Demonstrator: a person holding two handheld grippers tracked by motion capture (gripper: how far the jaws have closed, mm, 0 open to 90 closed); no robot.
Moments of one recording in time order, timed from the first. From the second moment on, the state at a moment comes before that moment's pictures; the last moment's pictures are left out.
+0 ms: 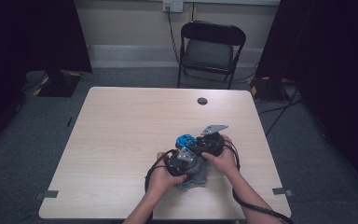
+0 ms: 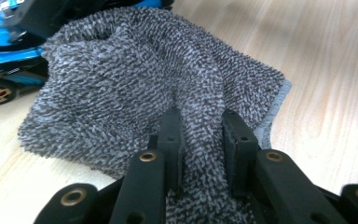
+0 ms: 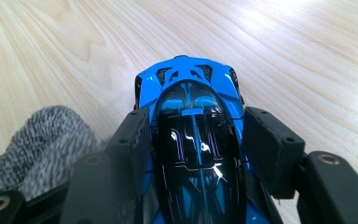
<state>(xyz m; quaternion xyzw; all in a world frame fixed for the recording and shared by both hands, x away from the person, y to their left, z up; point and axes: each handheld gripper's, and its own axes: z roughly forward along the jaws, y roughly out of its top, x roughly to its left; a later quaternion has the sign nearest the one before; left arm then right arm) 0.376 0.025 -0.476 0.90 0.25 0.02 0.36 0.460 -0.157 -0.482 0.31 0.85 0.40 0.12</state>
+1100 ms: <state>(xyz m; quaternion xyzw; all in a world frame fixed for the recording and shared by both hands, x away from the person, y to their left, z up) 0.362 0.000 -0.476 0.91 0.20 0.00 0.36 0.460 -0.157 -0.482 0.31 0.85 0.40 0.12</state>
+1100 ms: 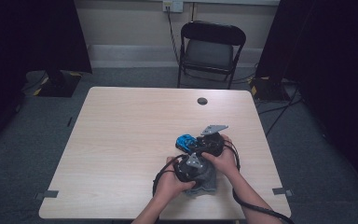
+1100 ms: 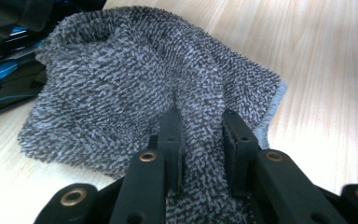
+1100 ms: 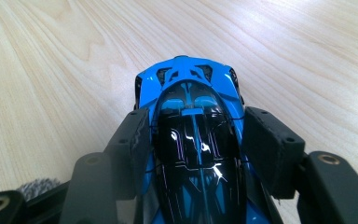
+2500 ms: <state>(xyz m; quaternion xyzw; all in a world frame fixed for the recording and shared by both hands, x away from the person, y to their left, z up) 0.353 0.060 -0.443 0.88 0.22 0.01 0.41 0.460 -0.158 -0.483 0.31 0.85 0.41 0.12</state>
